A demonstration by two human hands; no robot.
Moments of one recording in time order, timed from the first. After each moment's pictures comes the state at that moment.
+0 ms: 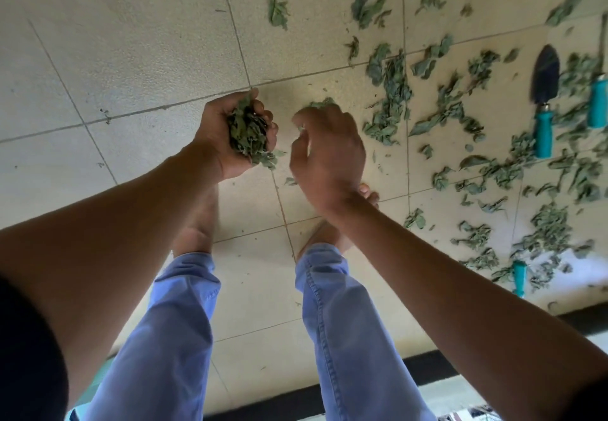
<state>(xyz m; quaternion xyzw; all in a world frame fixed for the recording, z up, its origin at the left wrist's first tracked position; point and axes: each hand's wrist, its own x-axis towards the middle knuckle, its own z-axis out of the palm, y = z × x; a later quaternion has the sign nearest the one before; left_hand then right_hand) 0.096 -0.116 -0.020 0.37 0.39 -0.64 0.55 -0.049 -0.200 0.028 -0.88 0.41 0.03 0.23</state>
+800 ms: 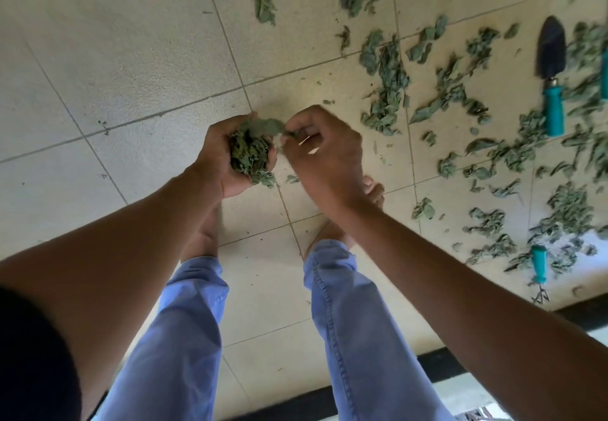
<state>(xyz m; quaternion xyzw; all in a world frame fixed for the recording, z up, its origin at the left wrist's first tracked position) 0.073 -0.099 -0.021 0.42 0.37 -0.66 0.51 -0.056 -0.194 0.052 -0.71 0.51 -0.03 0.49</state>
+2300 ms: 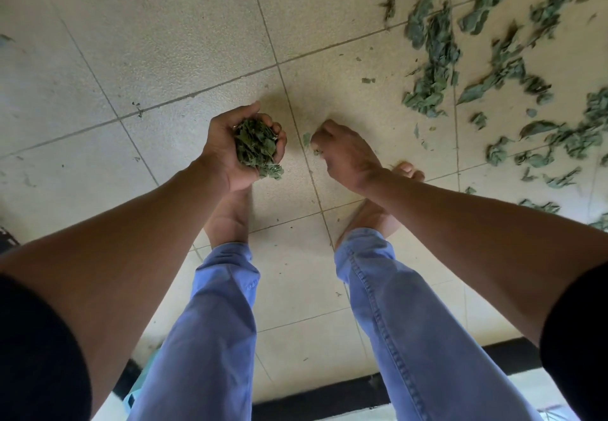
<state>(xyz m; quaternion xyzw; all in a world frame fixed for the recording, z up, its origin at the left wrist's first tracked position) 0.091 -0.056 -0.032 0.40 0.39 -0.64 0.52 -0.097 -0.178 -0.092 -0.90 0.21 0.21 0.32</state>
